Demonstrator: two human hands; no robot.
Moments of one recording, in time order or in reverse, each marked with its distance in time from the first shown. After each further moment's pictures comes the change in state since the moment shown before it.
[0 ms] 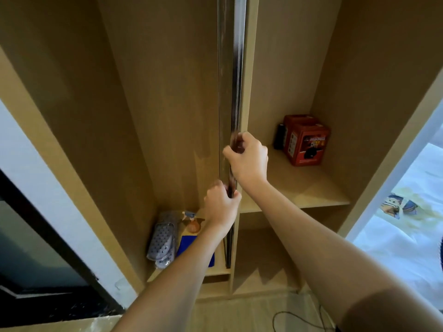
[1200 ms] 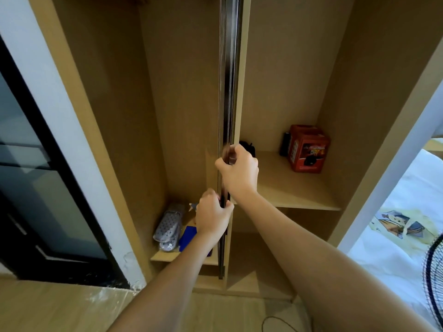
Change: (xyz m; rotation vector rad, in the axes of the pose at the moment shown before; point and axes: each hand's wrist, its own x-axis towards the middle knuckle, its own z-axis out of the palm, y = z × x) left_hand -0.108 0.041 -0.008 0.088 0.116 -0.096; right_hand -0.076 -0.009 -0.073 0.079 -0.164 -0.069
